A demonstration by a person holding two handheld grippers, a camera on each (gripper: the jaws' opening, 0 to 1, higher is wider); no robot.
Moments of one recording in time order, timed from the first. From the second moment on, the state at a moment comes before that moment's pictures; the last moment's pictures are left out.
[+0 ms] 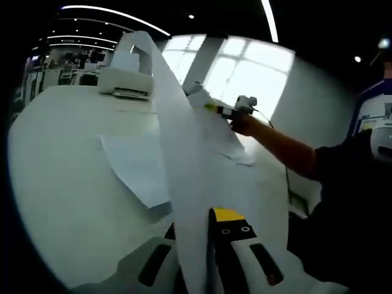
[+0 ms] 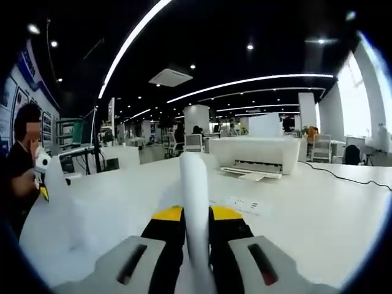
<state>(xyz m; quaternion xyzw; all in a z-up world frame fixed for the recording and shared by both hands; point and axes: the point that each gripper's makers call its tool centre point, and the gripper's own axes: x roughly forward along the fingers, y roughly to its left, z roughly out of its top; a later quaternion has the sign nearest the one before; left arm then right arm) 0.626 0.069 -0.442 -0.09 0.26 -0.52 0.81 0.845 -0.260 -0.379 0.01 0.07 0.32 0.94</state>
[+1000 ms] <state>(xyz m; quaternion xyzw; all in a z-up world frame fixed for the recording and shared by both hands) 0.632 0.074 -0.439 -0.10 0.25 -0.51 0.82 0.747 -0.208 -0.288 0.01 -0.09 0.47 0.88</state>
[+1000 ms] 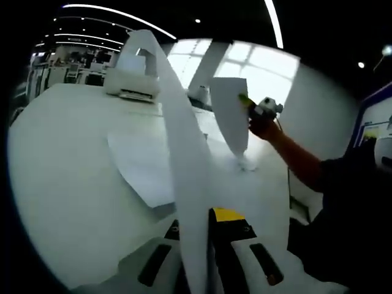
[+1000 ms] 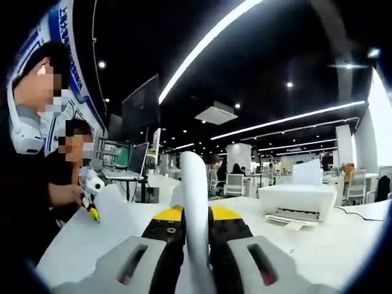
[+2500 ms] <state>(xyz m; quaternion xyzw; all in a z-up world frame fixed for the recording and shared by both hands) 0.632 0.074 -0.438 -0.10 0.25 -0.52 0.81 0.684 -0.107 -0.288 -0.08 -0.06 0.64 0.76</state>
